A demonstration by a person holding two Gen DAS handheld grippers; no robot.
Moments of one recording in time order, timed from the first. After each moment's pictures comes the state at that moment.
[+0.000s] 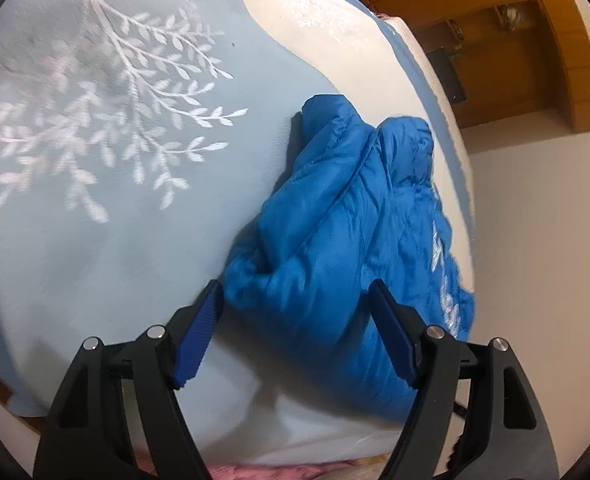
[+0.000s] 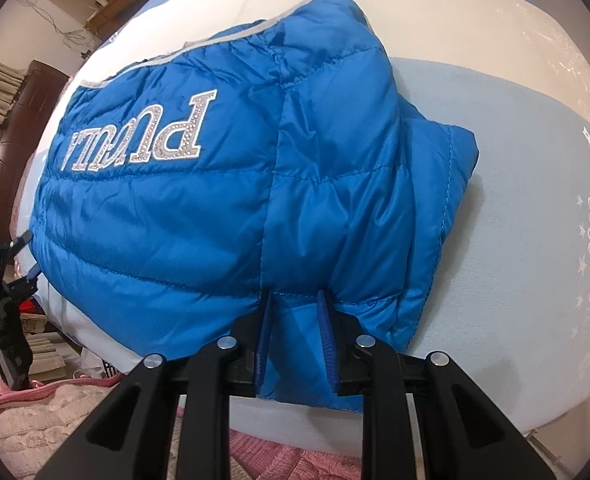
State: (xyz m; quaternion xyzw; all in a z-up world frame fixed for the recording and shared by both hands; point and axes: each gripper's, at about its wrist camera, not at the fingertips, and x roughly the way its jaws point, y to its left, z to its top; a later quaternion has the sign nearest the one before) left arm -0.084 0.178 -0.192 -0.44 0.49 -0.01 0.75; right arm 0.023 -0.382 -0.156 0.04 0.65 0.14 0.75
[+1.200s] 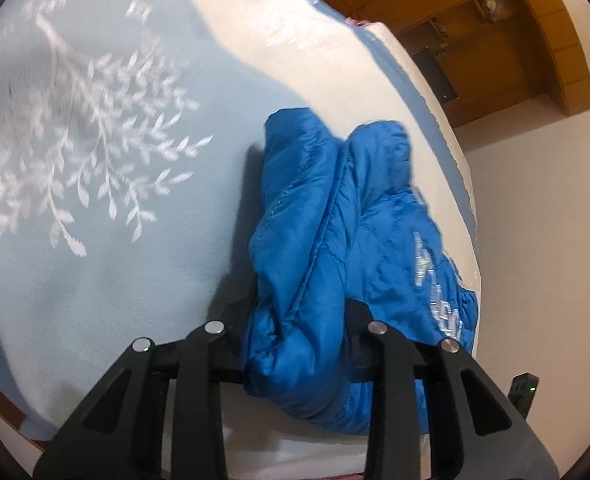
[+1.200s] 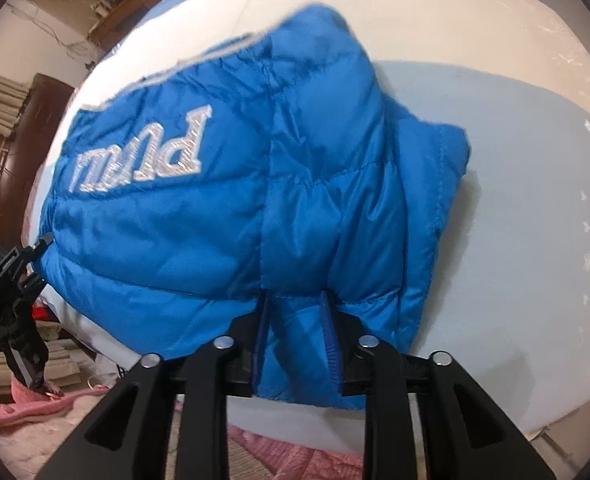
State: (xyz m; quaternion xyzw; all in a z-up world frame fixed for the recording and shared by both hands) left arm -0.071 0.152 -0.164 -0.39 0.47 0.00 0.79; right arm 0.018 -0.399 -0.138 0.07 0.63 0.15 0.76
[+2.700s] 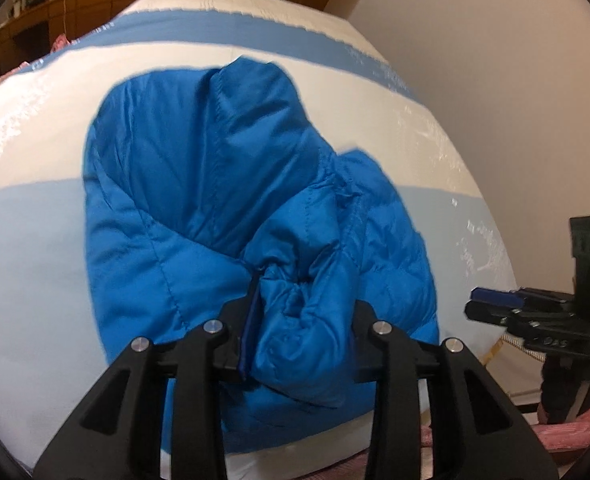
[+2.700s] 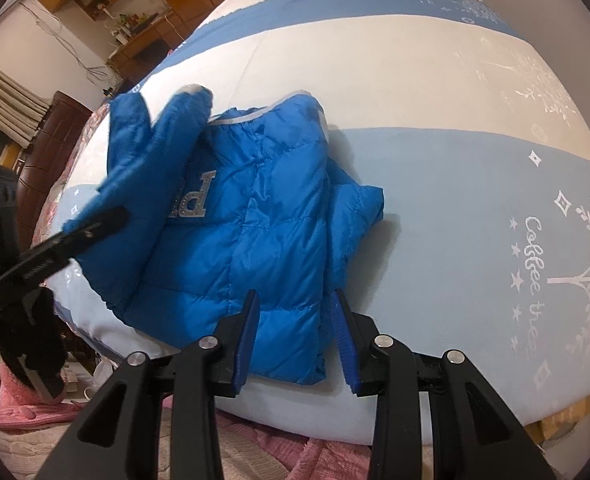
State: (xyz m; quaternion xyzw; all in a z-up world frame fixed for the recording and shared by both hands) left arm -0.005 -0.122 -0.116 -0.08 0.52 -0.19 0.83; right arm 0.001 -0.446 -0.088 0.08 0.58 0.16 0.79
